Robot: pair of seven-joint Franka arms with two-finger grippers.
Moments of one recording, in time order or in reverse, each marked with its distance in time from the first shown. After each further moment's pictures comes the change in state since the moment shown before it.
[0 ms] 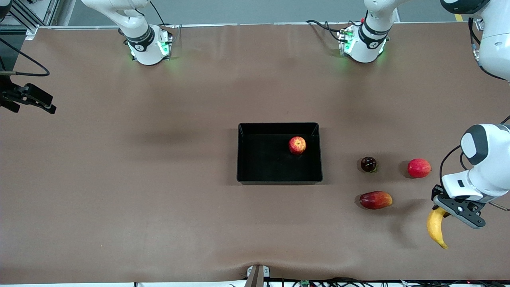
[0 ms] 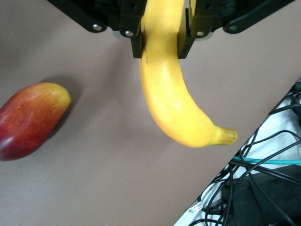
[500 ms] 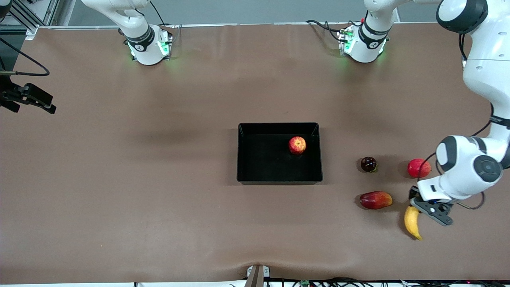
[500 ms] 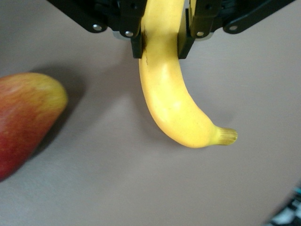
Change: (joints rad) left arm -0.019 0.113 0.038 -0.014 0.068 0.095 -0.050; right arm 0.000 -0.001 0.000 0.000 0.000 0.000 0.000
